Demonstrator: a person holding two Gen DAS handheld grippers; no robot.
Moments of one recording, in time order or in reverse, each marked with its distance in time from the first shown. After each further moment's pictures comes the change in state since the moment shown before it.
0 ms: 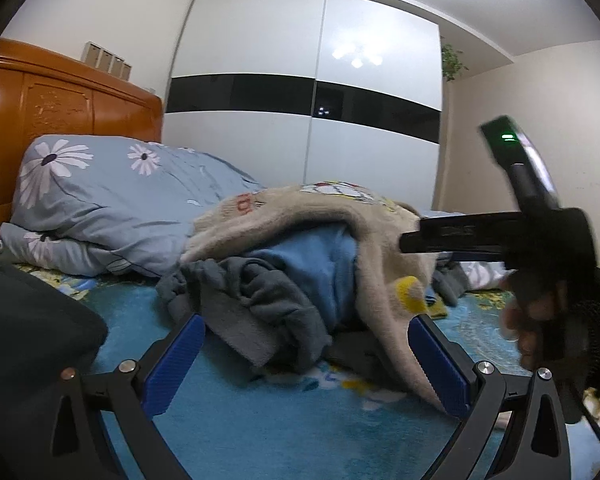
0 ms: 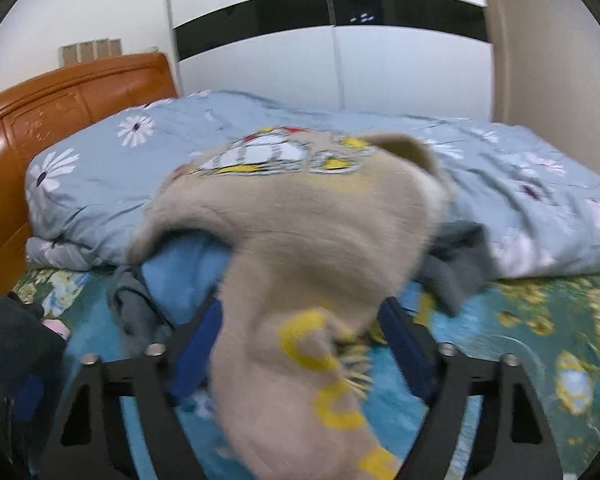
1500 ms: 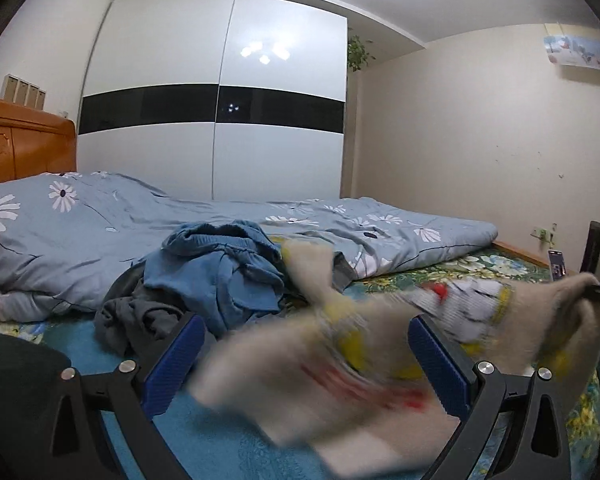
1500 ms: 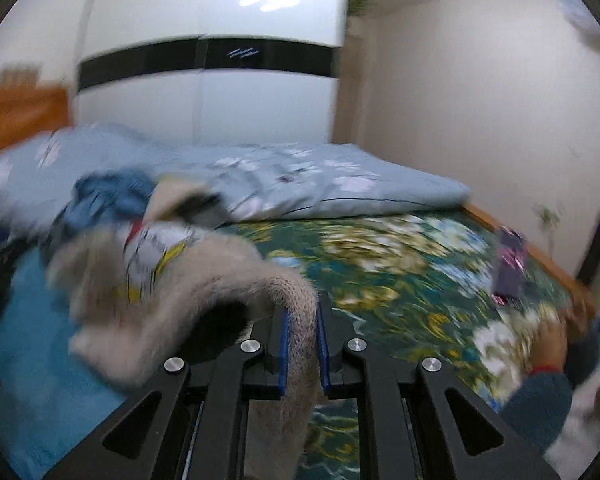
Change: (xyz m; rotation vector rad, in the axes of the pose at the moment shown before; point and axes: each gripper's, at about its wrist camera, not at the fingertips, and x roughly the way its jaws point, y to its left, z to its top) left arm -0.075 -0.059 0.048 0.140 0.061 -0.333; right arm -0.364 -0.122 -0.184 0.198 -0.186 -0.572
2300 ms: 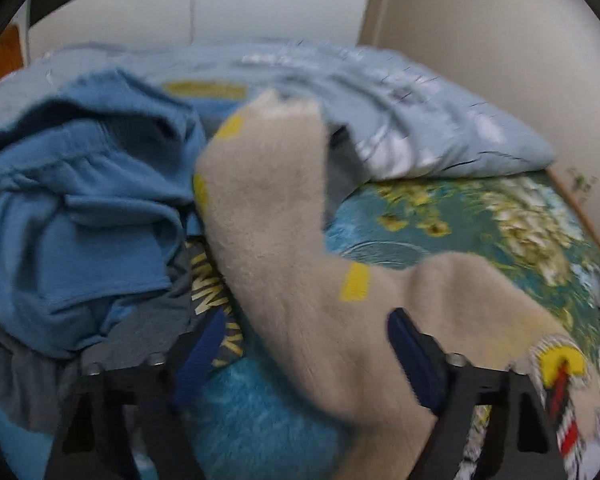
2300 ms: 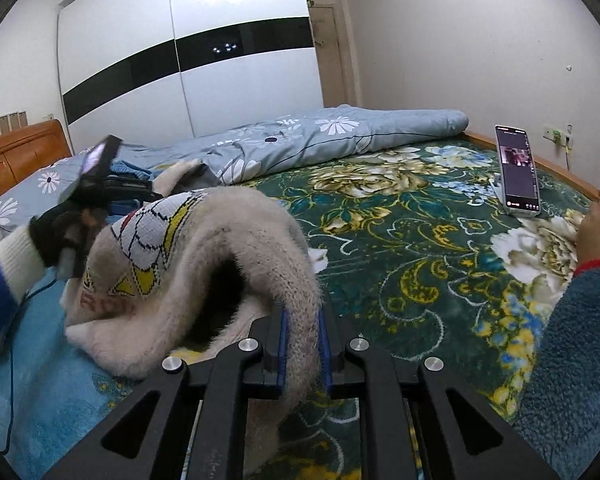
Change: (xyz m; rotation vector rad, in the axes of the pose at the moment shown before) left arm 0.298 -0.040 -0.002 -0.109 0.642 0.069; right arm 0.040 -0.051 -0.068 0.106 0.105 0.174
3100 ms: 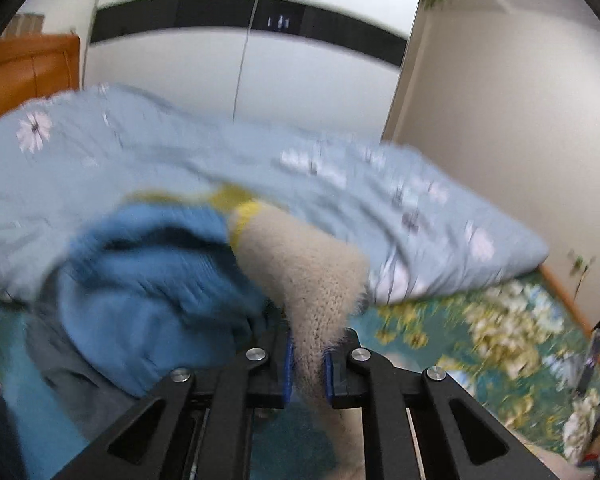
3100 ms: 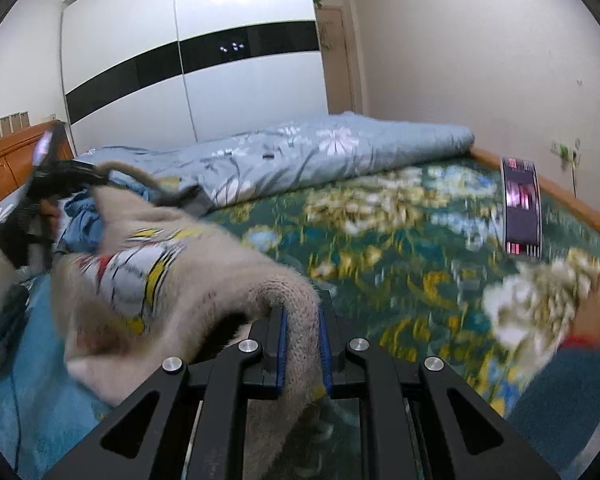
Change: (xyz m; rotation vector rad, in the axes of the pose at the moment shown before) left arm -0.168 0.045 0.030 -0.115 -0.375 -0.016; right arm 0.005 -0.012 0.075 -0.060 -0.029 -0.009
